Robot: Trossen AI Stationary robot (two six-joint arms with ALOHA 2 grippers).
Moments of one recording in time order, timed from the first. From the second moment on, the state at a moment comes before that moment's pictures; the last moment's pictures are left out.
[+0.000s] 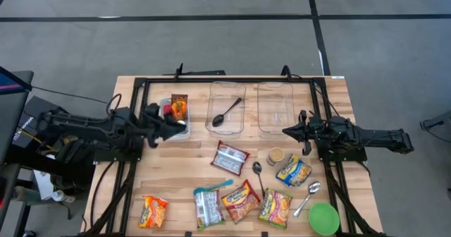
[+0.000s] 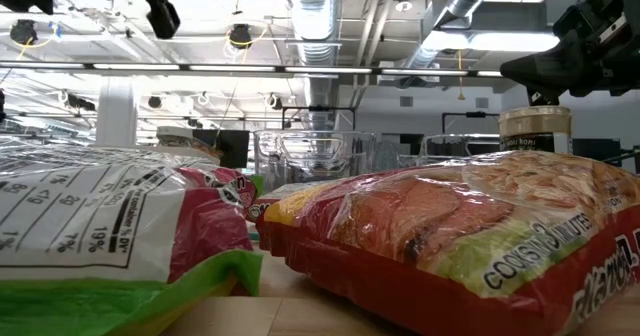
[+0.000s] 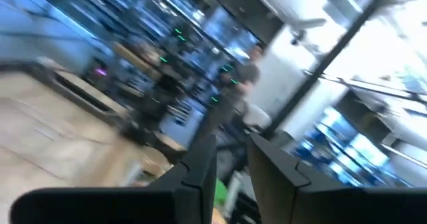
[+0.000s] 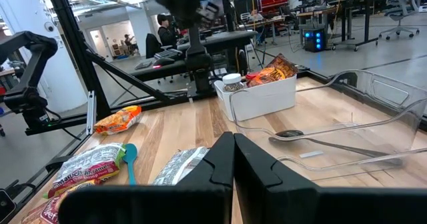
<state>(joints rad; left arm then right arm) -0.07 0.62 0.36 0.44 -0.03 -0.66 -0.05 0.03 0.01 0.01 0.03 0.19</state>
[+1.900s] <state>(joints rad) -0.51 1.28 0.36 1.12 -0.66 -0.71 -0.05 0.03 0.01 0.01 0.03 0.18</state>
